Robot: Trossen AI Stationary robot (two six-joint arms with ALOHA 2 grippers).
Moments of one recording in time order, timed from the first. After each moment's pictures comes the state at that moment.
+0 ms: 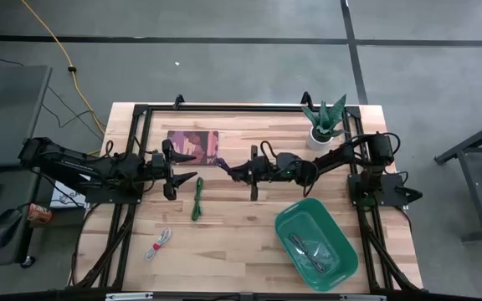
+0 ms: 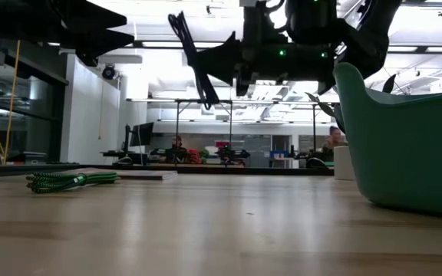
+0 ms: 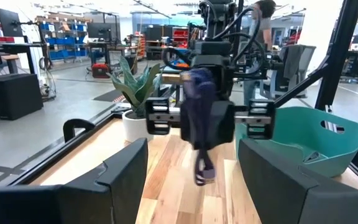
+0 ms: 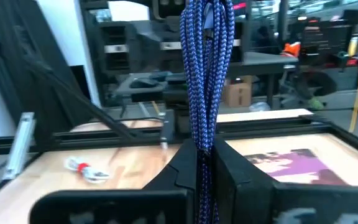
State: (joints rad) left arm -0.05 0.60 0.20 0.42 -0.33 -0.01; right arm -0.01 1.87 0.80 1.14 -0.03 0.06
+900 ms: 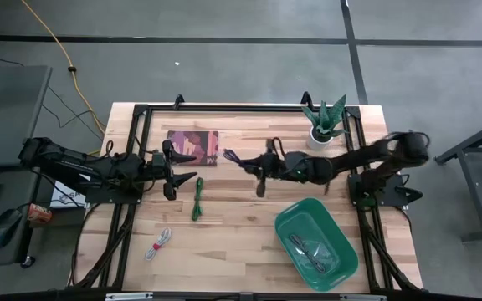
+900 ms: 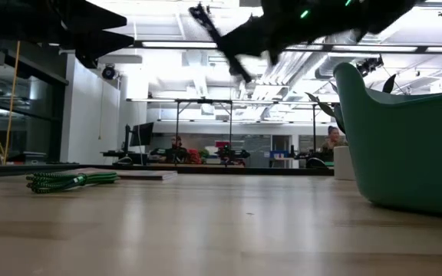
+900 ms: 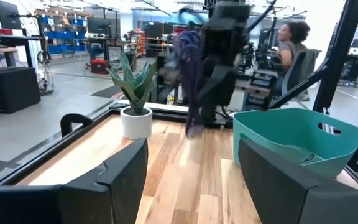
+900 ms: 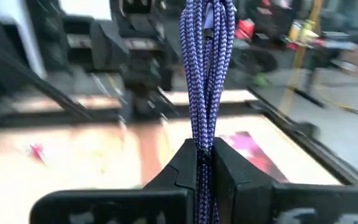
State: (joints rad) left arm -0.05 0.60 0.20 0.41 -0.33 -0.05; right arm 0.07 1.55 0.80 0.62 0.28 -0.04
